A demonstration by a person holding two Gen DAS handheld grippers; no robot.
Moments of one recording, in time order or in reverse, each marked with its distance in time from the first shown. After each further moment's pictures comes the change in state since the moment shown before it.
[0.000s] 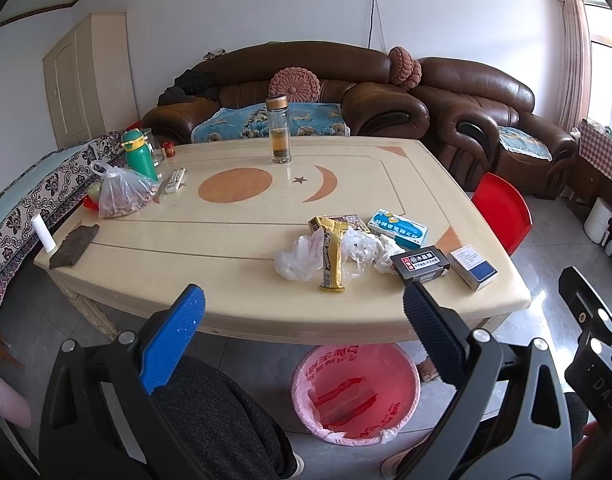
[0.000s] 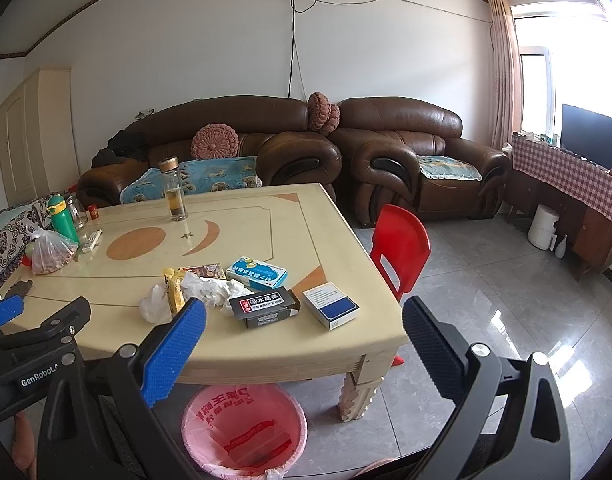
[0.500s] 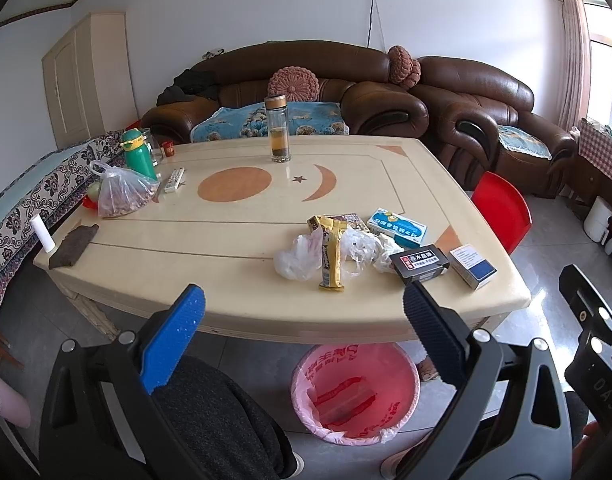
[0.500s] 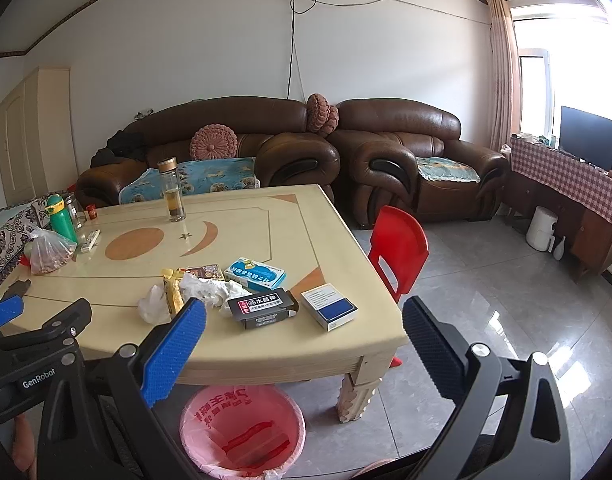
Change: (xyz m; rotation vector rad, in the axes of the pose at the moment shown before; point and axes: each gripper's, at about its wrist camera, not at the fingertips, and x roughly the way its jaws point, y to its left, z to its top) left arm 0.000 0.000 0.000 -0.001 0.000 0.000; right arm -0.002 -0.001 0.002 -0.001 -0.004 -0.005
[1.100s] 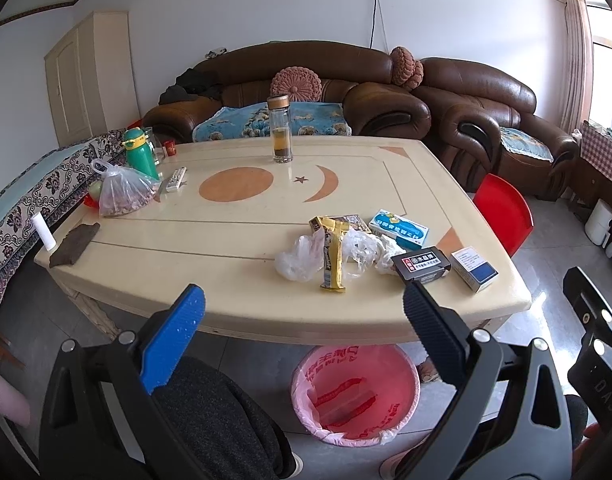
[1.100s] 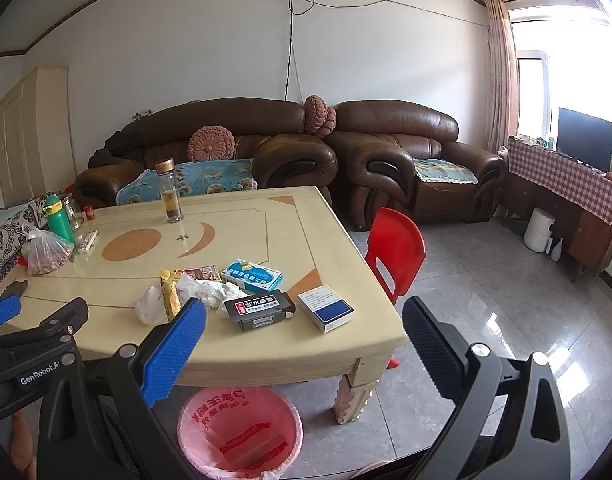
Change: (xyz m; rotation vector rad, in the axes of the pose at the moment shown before) left arm 0.001 -0.003 -0.001 -0.003 -0.006 0.009; right arm -0.002 -0.004 0.002 -0.003 -0.006 -0.010
